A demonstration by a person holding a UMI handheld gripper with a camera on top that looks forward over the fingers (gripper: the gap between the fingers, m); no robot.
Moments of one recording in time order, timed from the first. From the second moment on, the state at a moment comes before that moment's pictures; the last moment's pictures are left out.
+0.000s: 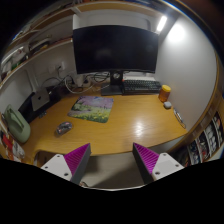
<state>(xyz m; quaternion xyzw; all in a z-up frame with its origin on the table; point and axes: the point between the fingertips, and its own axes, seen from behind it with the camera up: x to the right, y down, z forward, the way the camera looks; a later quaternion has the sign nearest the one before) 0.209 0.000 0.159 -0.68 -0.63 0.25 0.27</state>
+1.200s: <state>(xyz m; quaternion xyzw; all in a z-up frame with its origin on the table) 0.116 -0.285 0.053 -0.62 -0.66 0.30 0.30</state>
